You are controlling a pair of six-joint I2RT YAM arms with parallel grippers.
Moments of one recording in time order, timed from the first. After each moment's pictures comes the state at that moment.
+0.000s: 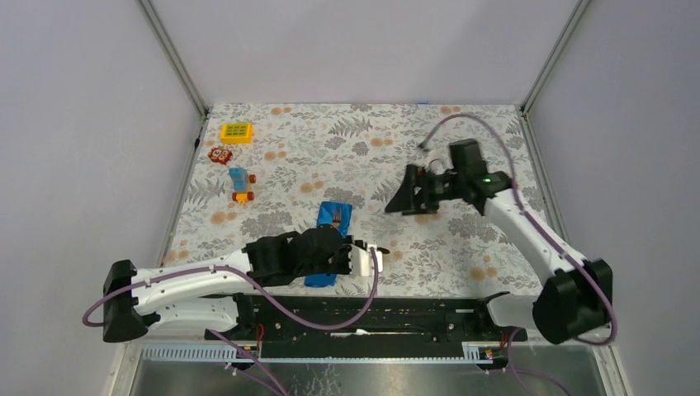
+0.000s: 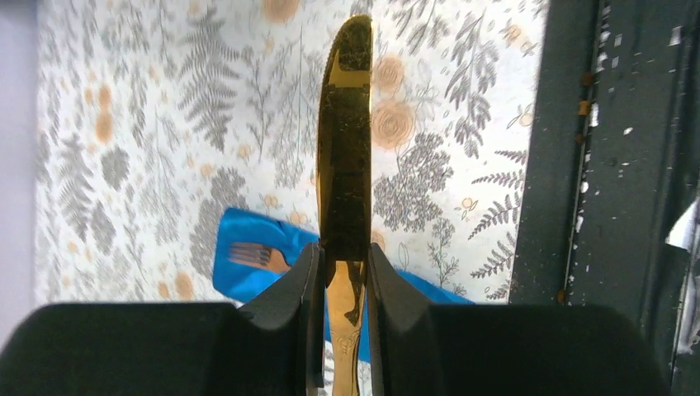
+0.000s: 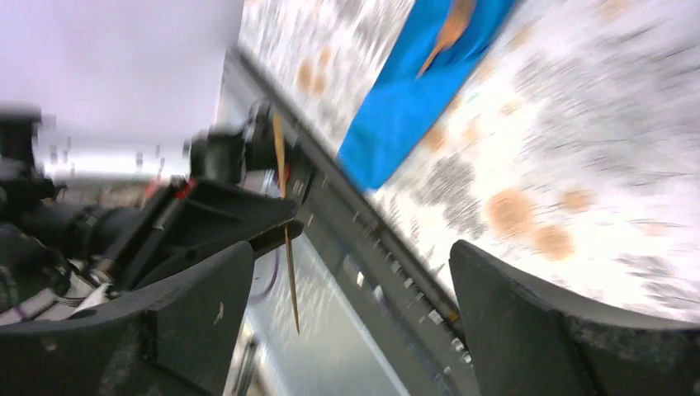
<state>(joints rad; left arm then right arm) -1.24 1.05 0.84 -0.43 -0.08 0.52 0.40 1.33 1.03 -0.59 -0.89 0.41</state>
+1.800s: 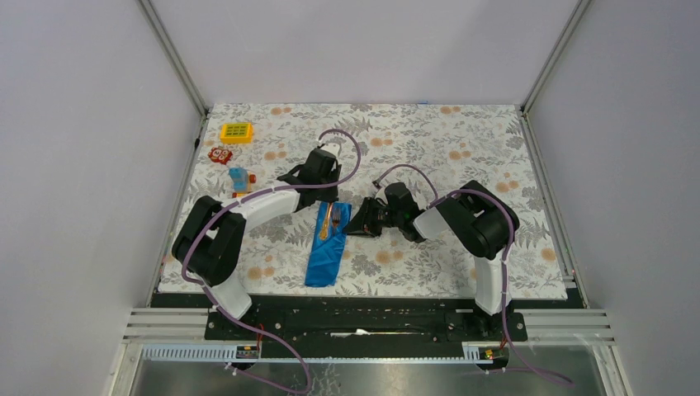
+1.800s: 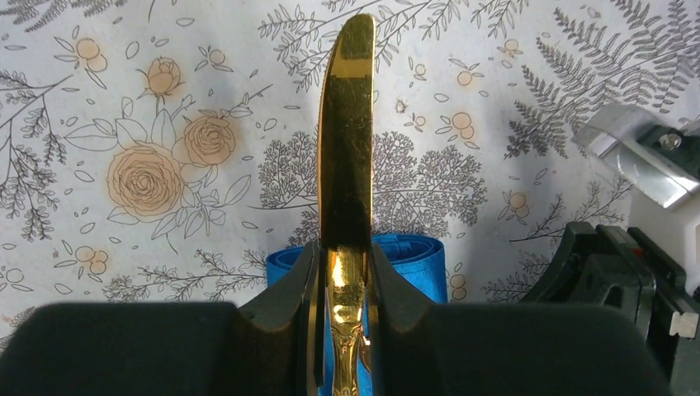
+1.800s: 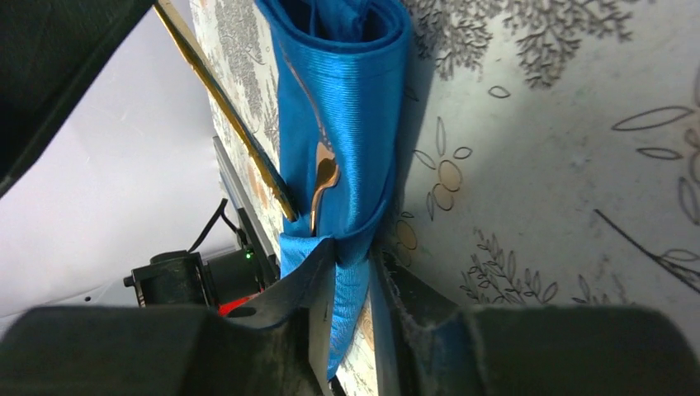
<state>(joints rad) -0.56 1.69 1.06 -0.16 -0.11 -0.31 0.64 2.00 0.77 0.66 -0.60 1.05</state>
